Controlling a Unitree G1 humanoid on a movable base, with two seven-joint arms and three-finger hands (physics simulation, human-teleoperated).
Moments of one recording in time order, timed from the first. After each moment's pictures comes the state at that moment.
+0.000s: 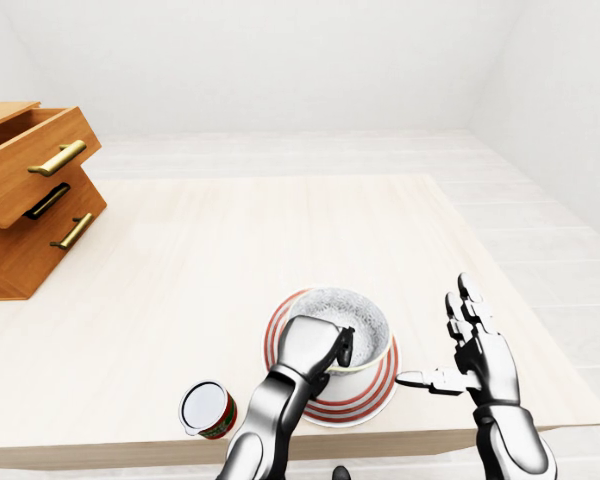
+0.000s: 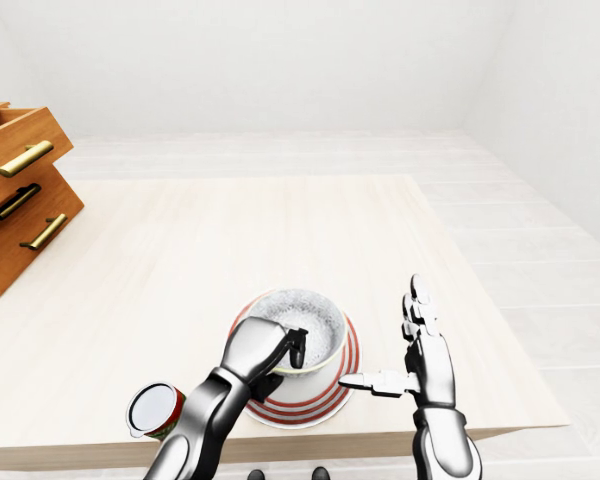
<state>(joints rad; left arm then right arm) 0.09 -0.03 -0.49 -0.20 1.28 0.02 -0.25 0.38 0.07 -0.25 -0.45 -0.02 0.05 0.23</state>
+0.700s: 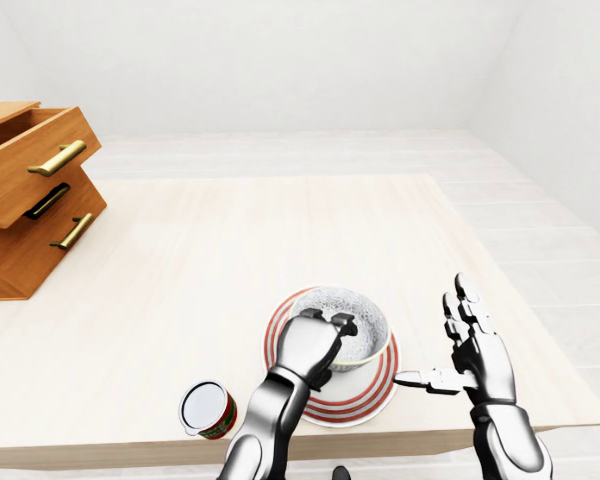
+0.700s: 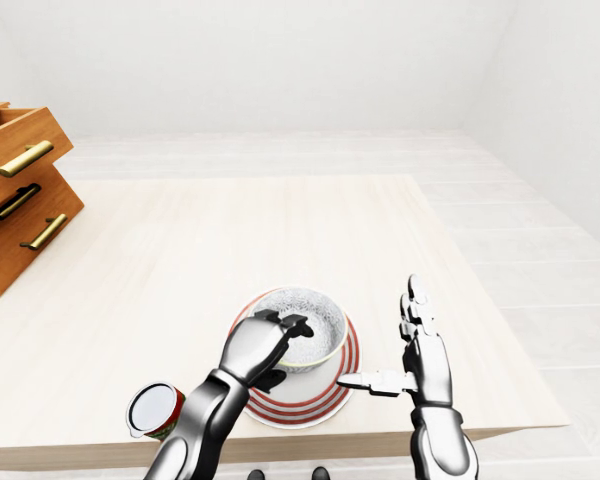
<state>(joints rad) 0.10 -0.02 -0.49 -0.21 1.27 0.03 -0.24 0.38 0.07 -0.24 -0.43 -0.02 0.04 0.22</state>
